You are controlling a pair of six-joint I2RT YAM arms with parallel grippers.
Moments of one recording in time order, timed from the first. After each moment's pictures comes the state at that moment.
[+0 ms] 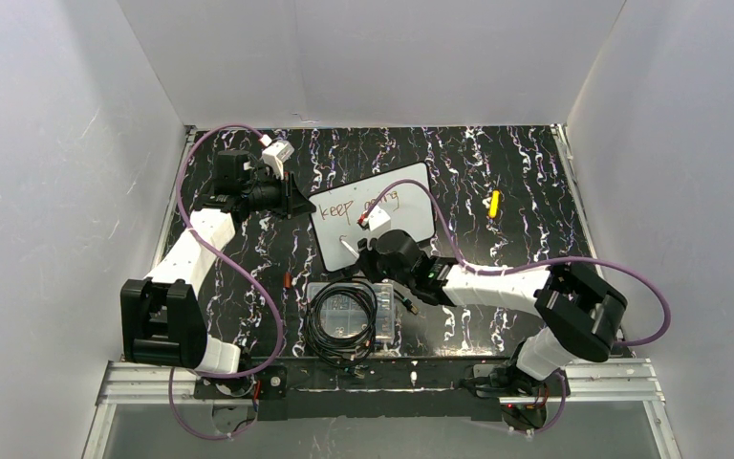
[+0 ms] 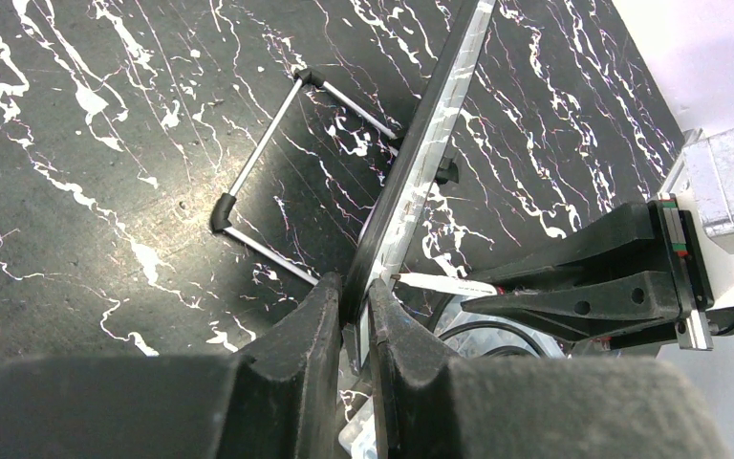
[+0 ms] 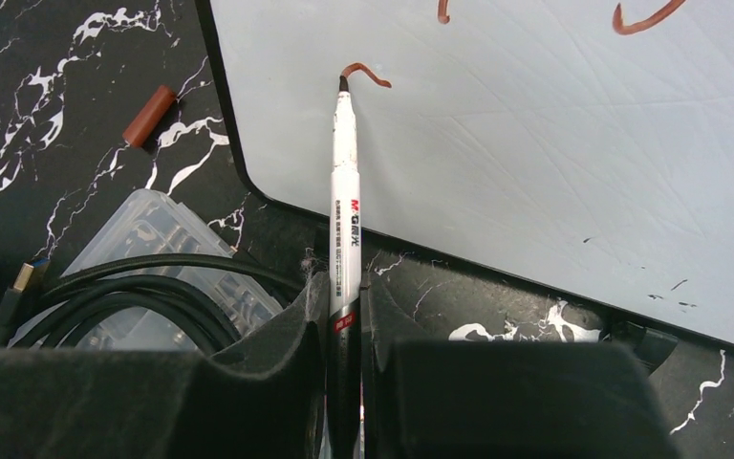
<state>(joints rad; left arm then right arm) -0.10 1.42 1.05 -0.31 0.79 -0.03 1.04 1.52 0.79 0.22 0.18 0.30</state>
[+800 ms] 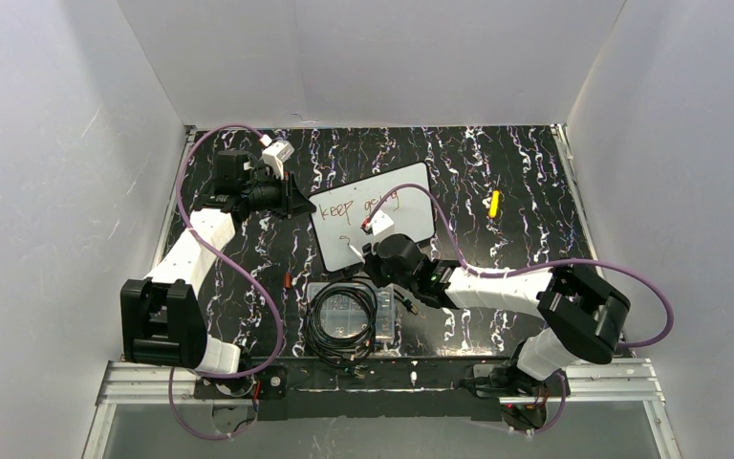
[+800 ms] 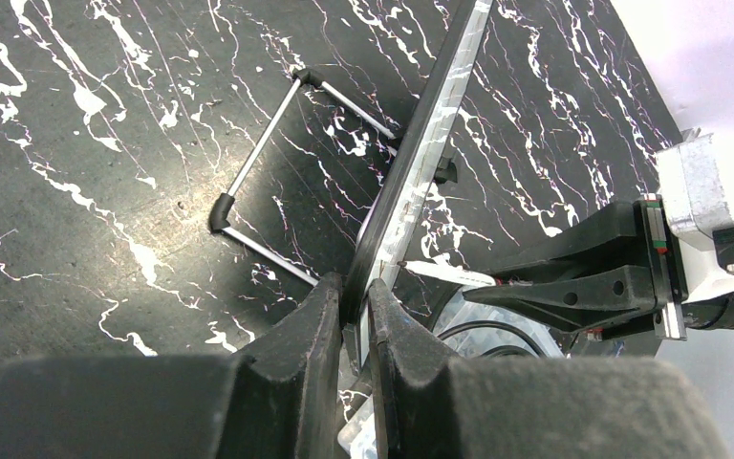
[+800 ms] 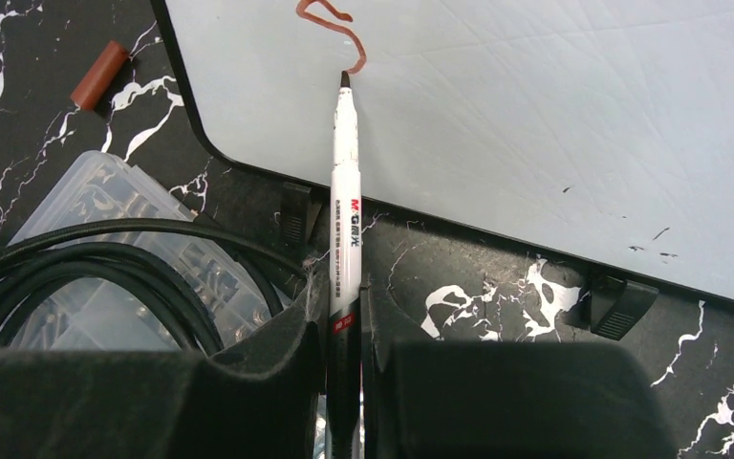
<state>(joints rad) -0.10 1.42 1.05 -0.31 0.80 -0.03 1.04 1.51 0.76 0.17 0.22 0.30</state>
